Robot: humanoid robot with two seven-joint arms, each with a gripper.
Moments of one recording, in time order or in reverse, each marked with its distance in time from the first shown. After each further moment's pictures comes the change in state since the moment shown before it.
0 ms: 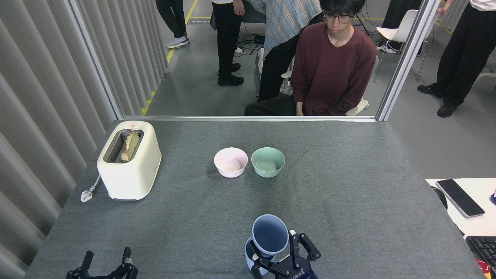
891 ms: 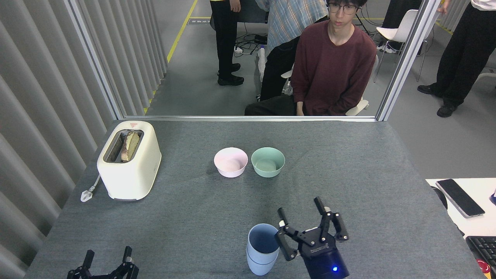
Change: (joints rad) left arm -0.008 -0.007 0.000 0.008 -0.001 -0.001 0.012; right arm -0.082 0.062 -0.180 0.024 -0.044 0.070 -0.042
